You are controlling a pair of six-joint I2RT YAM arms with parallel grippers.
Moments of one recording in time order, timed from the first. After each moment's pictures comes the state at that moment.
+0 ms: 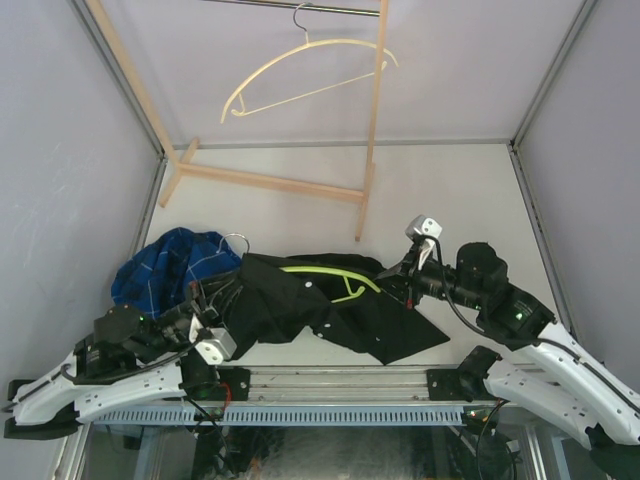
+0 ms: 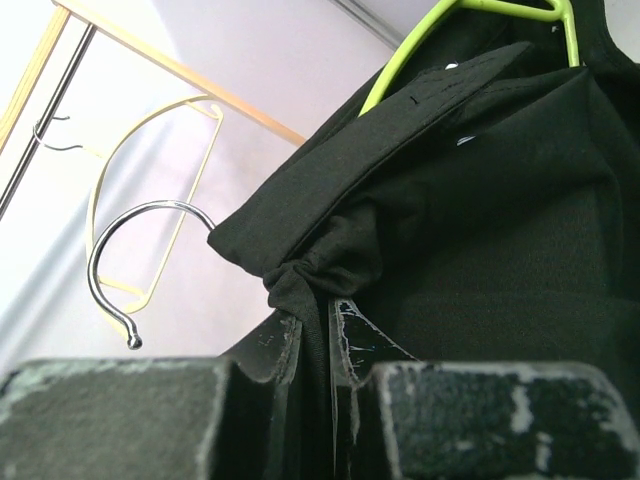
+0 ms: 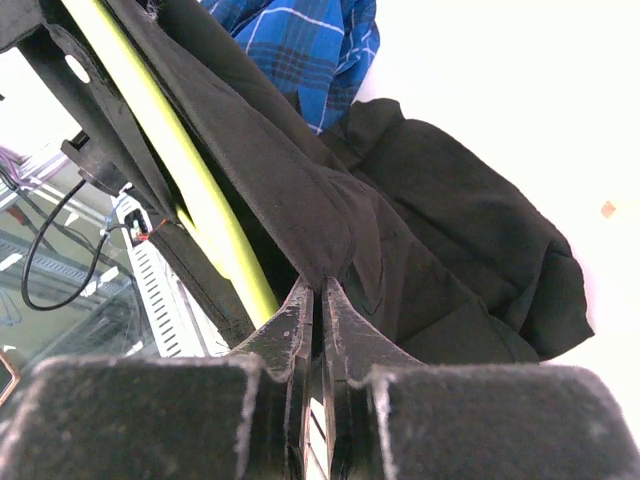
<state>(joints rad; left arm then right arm) -1.25 0.21 0.75 -0.46 -0.23 0.97 0.74 0.66 0.78 -0.41 -0.35 0.22</state>
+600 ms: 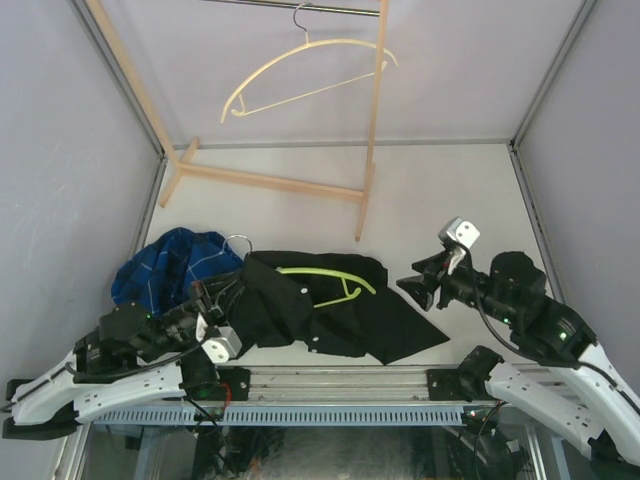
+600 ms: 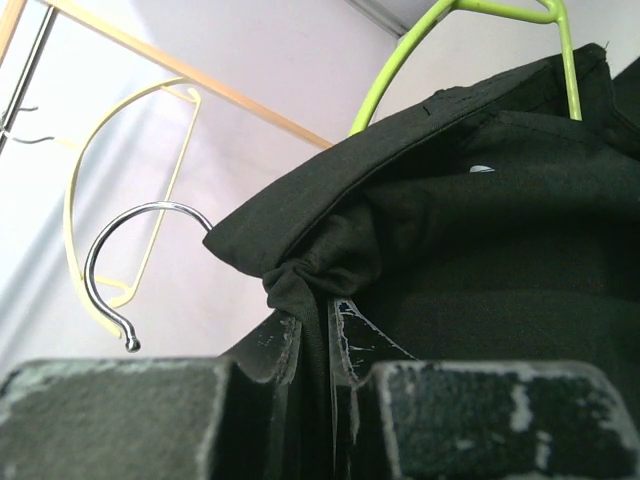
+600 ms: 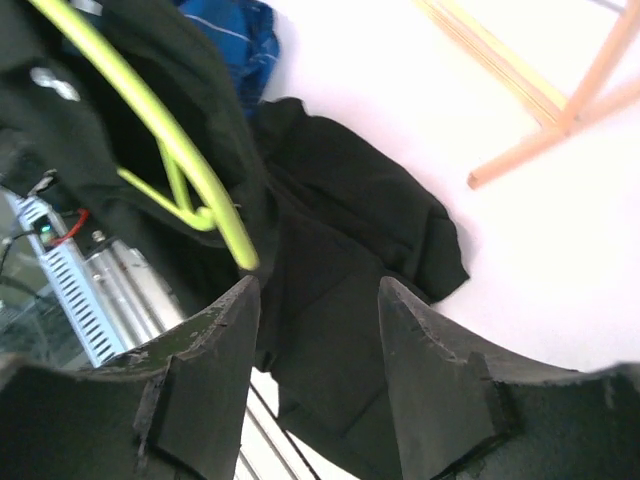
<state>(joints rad) -1.25 0.23 0.76 -0.51 -0.25 0.97 0.73 0.56 0.91 -0.68 -0.12 0.12</state>
